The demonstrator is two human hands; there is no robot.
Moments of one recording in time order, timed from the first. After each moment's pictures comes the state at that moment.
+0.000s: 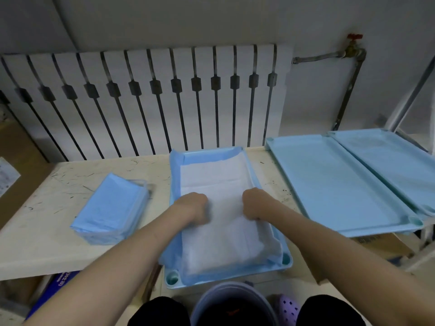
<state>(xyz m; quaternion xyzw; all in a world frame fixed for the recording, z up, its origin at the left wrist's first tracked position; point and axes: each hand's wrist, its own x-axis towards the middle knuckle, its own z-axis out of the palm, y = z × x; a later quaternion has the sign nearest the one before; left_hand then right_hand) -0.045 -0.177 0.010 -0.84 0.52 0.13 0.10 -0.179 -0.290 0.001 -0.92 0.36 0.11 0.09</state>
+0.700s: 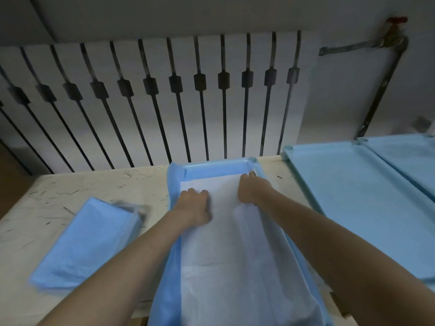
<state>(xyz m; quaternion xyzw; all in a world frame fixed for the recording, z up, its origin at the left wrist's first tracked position) 0.040 -0.256 -0.024 -0.86 0.50 0.10 0.04 -0.065 -0.393 -0.020 -0.90 0.41 0.11 0.06</state>
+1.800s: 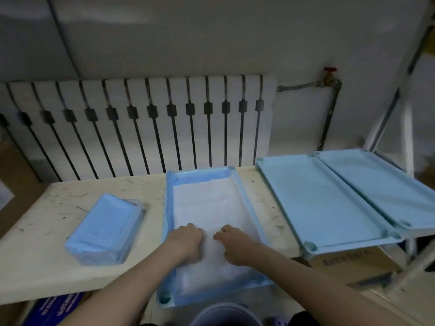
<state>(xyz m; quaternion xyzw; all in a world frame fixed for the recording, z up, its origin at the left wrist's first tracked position) -0.053 -0.163 -0.016 -0.82 0.54 0.11 0.14 -0.186 -0.256 -0.036 -0.96 0.24 0.08 0.13</state>
